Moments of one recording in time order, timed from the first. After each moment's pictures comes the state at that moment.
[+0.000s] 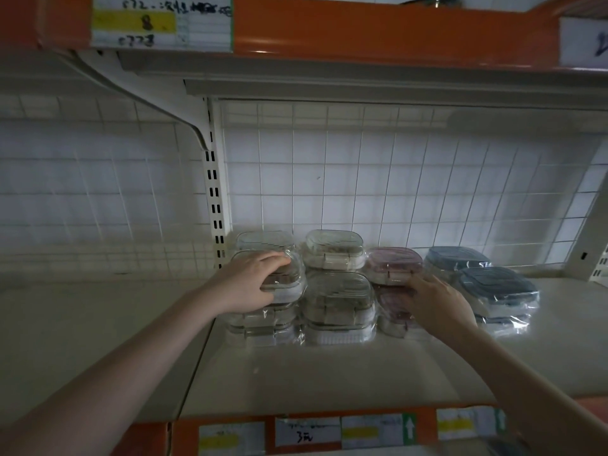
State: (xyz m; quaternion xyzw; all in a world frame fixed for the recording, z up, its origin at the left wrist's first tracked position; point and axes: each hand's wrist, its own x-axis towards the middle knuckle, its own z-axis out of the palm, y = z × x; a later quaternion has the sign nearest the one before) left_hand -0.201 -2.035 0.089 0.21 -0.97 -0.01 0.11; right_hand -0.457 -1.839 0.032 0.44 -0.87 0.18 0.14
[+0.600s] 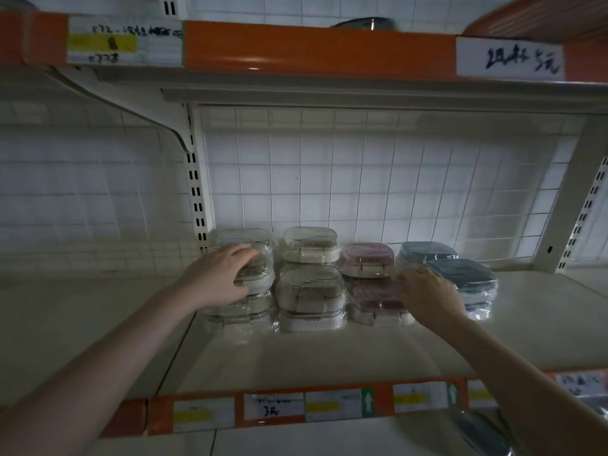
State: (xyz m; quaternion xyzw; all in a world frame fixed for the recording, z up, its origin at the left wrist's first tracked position) left_hand -0.192 -2.014 0.088 0.27 -0.95 0.04 0.12; right_hand -0.471 -1.799 0.040 0.41 -0.89 0.15 0.16
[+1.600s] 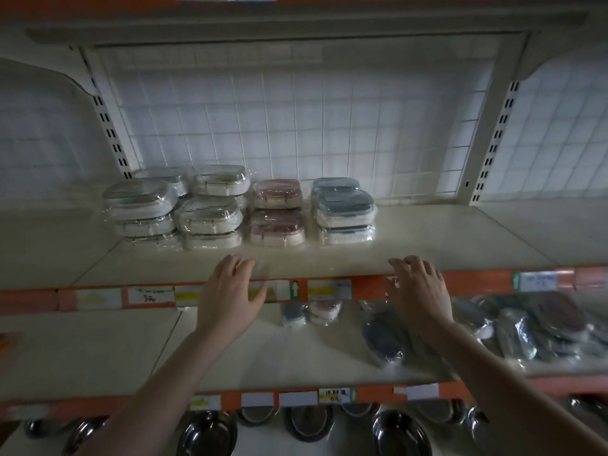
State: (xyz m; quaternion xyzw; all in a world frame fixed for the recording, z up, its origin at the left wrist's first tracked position) left_hand -0.308 -1.748 -0.025 0.36 -0.89 0.04 0.29; right_hand -0.558 -1.575 -0.034 0.45 -0.85 0.20 0.16
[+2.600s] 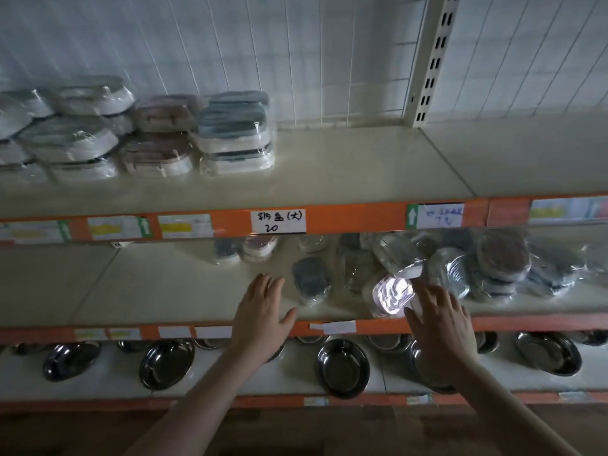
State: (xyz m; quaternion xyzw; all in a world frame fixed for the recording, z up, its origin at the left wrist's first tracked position) left_hand -0.496 -1.568 -0.168 0.39 -0.90 -0.11 0.13; right_hand -0.723 -1.390 -0.187 0.43 -0.88 0.17 0.06
